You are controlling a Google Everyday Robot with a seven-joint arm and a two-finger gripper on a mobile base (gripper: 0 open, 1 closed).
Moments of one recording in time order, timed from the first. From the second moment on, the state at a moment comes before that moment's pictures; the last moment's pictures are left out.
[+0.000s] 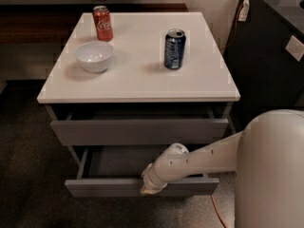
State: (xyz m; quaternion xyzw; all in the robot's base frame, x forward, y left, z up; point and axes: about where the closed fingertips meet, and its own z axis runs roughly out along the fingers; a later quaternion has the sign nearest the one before) arm 0.485 0.015 0.408 -0.69 0.69 0.10 0.17
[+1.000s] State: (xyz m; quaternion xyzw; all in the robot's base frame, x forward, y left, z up) arm 0.483 0.015 0.408 -0.69 0.69 0.11 0.17
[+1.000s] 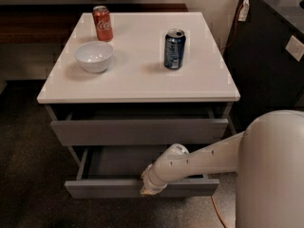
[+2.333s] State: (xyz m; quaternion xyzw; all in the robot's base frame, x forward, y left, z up) arm 0.434 0.031 0.412 -0.70 0.68 0.14 0.17
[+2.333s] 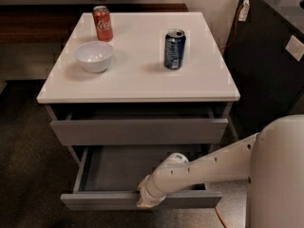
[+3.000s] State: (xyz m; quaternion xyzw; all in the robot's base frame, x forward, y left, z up) arm 0.427 0.032 0.412 -0.70 0.68 0.15 0.16
